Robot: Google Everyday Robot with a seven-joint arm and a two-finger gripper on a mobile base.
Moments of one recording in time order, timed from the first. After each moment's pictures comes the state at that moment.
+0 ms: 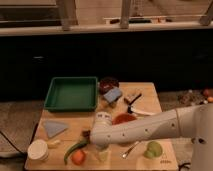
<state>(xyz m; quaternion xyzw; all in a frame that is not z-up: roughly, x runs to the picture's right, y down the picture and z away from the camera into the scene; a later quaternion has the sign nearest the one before) -0.028 0.314 0.765 -0.32 -0.09 -0.13 0.94</state>
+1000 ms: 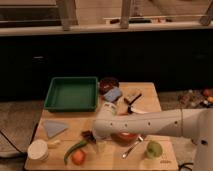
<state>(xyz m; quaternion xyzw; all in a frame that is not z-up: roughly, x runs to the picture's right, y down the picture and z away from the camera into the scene) -0.043 0.275 0.784 -0.30 -0.15 -0.10 0.94</state>
